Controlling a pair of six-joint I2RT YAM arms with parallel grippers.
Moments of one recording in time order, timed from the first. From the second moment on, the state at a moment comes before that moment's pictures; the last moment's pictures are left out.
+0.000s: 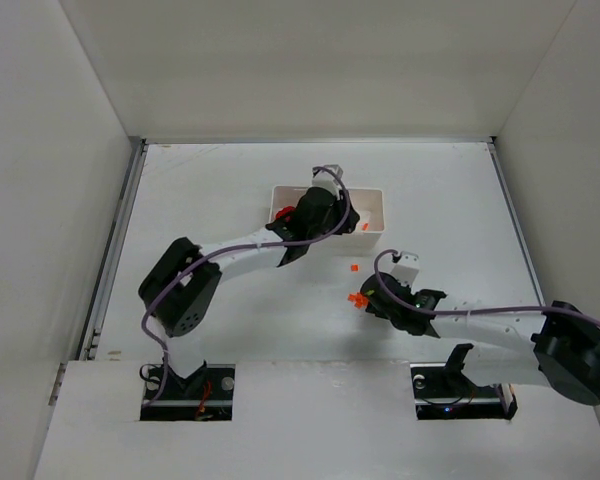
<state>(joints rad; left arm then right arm) -0.81 1.84 1.21 0.23 -0.10 -0.58 0.94 1.17 0.47 -0.33 0.58 1.04</state>
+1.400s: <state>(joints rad) -1.15 1.58 0.69 0.35 -0.31 -0.65 0.52 1.54 1.04 -0.08 0.42 0.52</state>
